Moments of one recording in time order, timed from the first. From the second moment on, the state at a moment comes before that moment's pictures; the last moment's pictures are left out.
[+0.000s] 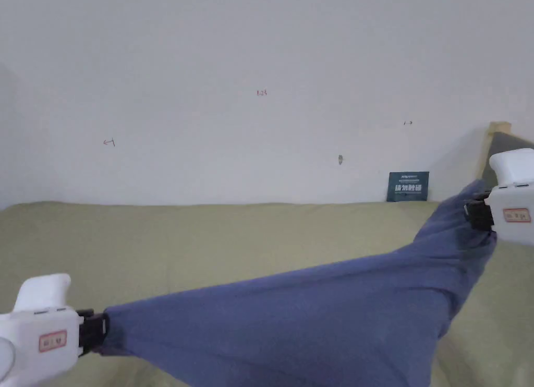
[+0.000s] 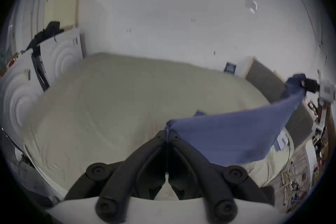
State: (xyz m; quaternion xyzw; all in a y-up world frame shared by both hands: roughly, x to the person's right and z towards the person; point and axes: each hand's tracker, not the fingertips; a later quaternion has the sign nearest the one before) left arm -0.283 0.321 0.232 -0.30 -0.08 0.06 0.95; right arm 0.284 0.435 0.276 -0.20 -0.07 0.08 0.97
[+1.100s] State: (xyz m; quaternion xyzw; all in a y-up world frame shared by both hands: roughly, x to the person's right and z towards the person) left arm -0.232 0.495 0.021 -0.19 0.06 -0.02 0.98; right arm 0.268 0.515 0.070 -0.16 -0.13 0.12 0.97
